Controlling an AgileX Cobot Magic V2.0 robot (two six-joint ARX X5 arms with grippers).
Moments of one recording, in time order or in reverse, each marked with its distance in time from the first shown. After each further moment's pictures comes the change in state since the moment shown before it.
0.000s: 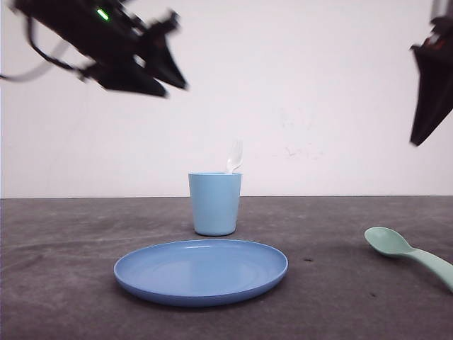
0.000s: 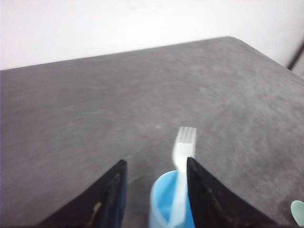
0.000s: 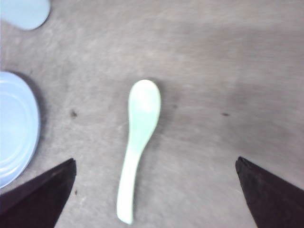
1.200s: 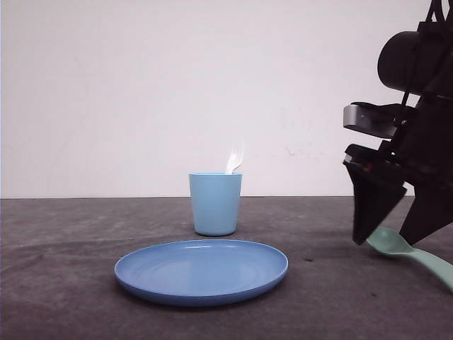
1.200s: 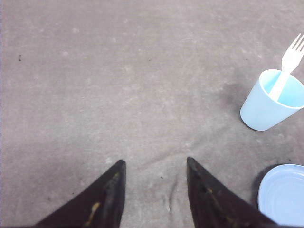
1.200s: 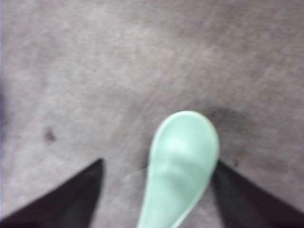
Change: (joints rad) left arm 0.357 -0.622 -0.320 -0.506 -0.007 0.055; right arm 0.169 0.393 0.000 0.295 0.085 -0.007
